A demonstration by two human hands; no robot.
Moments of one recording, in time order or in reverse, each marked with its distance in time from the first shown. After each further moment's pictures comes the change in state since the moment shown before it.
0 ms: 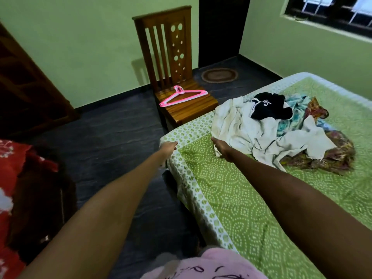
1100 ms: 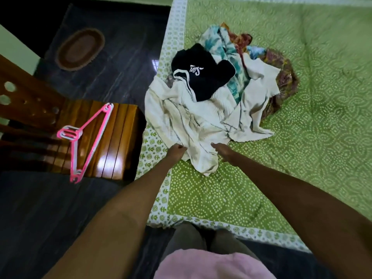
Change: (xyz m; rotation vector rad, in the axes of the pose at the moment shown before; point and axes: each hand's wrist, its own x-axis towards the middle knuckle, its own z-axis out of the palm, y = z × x) left_hand 0.381 0.171 0.184 0.836 -0.716 0.185; right_hand 0.283 -0.002 -0.103 0.461 0.475 0.507
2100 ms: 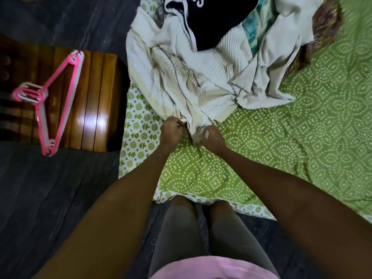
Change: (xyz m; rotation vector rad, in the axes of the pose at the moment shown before) left_hand 0.075 -0.056 0.052 0.275 0.311 0.384; right_hand 0.091 0.069 0.059 -0.504 0.123 -0.309
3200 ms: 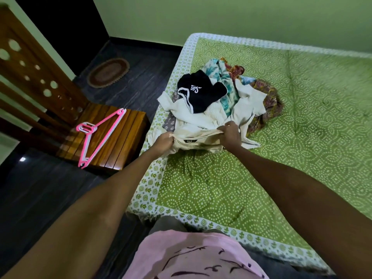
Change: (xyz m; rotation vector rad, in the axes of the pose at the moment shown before) left_hand -0.151 0.113 -0.147 -0.507 -0.091 -0.048; right_hand -0.139 -0.027 -0.163 -0.231 0.500 -0.187
